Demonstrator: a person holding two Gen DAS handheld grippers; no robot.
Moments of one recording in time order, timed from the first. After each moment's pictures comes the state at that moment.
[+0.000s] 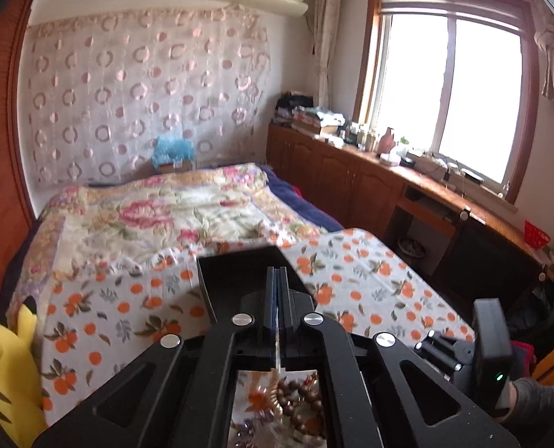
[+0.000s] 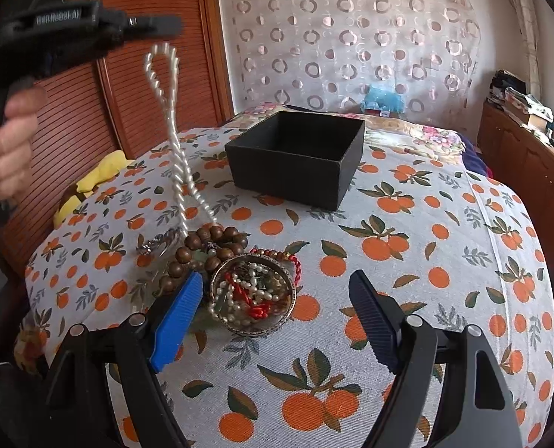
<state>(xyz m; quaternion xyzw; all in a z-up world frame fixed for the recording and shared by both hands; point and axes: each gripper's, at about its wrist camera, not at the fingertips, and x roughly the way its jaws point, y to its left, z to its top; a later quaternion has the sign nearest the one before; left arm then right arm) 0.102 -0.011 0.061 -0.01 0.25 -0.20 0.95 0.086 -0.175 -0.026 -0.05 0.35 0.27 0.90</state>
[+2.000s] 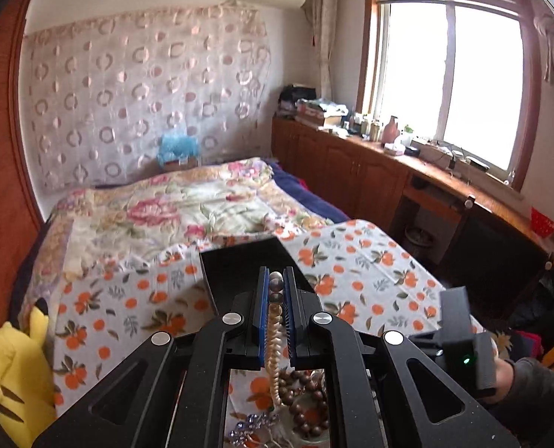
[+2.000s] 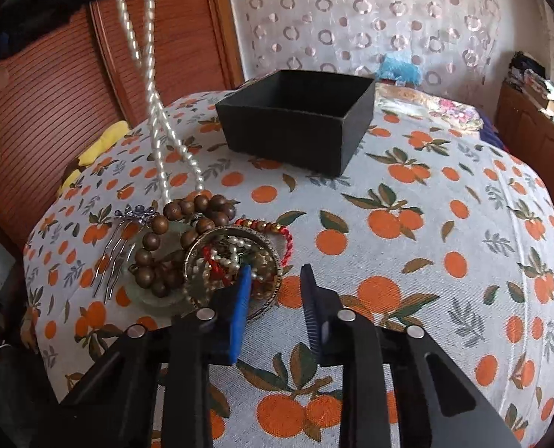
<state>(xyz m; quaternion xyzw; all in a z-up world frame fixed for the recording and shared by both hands) 0.092 -0.025 0.066 0.02 0.27 -0.18 0.94 0.114 -0.176 -0.050 -0.07 0.41 0.30 0.86</state>
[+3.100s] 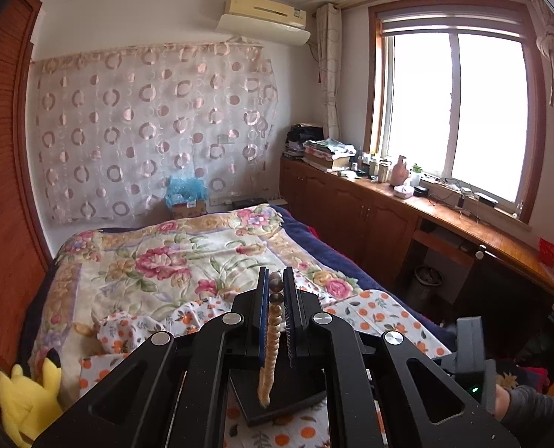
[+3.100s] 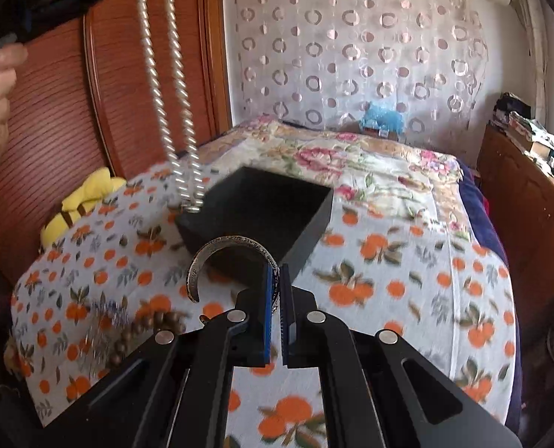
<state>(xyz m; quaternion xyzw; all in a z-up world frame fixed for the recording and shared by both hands) 0.158 -0.019 0.136 0.01 0.21 -0.17 0.96 0.173 -0.187 0.023 -0.08 0.32 0.28 0.90</state>
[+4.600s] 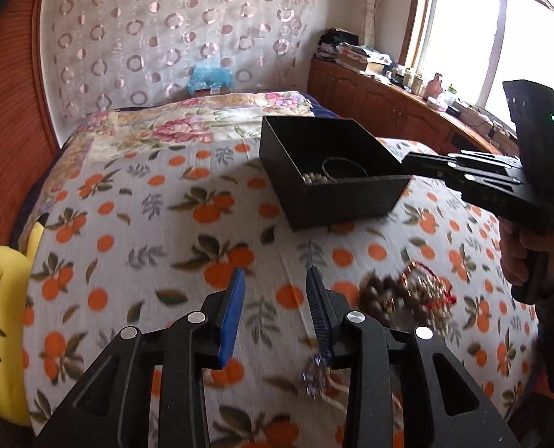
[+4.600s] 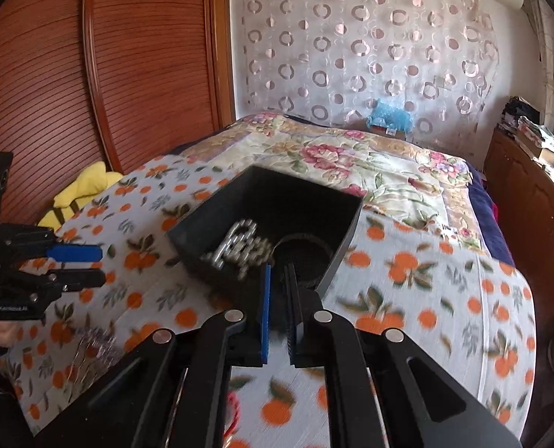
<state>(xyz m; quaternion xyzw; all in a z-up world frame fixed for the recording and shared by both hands) 0.098 0.034 -0.063 0.00 0.39 -0.13 0.91 0.191 -0.148 0.002 -0.09 0.34 0.28 0.89</state>
